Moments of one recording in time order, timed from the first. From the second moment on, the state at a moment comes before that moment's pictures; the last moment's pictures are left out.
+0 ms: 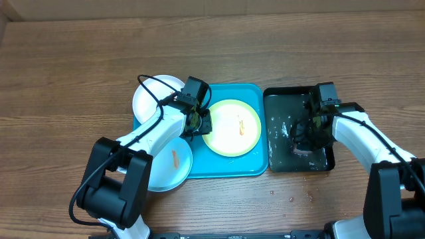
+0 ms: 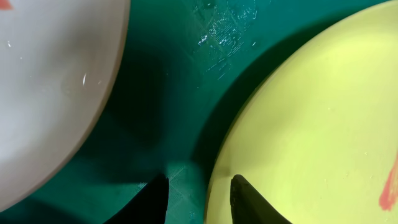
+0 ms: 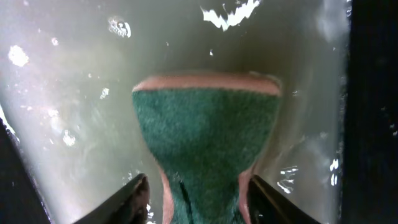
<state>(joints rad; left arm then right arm) -0.41 1.83 1.10 -0.58 0.06 -0.53 0.10 1.66 0.94 -0.72 -0.06 0.25</state>
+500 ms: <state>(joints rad) -0.41 1.83 1.10 -0.57 0.06 -0.52 0.10 1.66 0.94 -0.72 -0.06 0.25</state>
